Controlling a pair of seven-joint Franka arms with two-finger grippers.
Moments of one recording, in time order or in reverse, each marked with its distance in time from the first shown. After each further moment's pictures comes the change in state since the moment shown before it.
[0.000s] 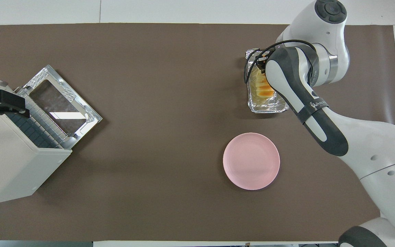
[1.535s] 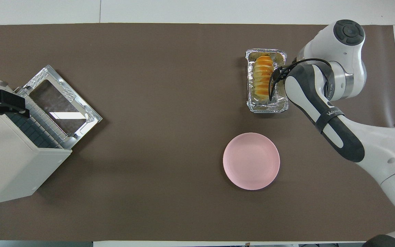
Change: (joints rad) left arm 0.000 0.000 0.000 0.000 0.000 0.000 0.000; right arm -0.104 -0.096 -0.008 -0.267 -0.087 0.176 -0.175
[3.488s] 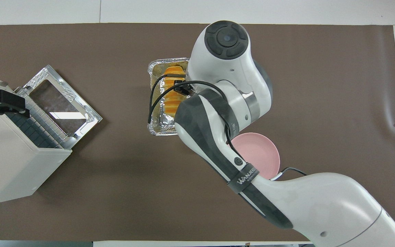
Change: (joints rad) left arm 0.000 0.000 0.000 0.000 0.000 0.000 0.000; right arm 0.461 -0.043 0.036 0.276 0.126 -0.234 0.630
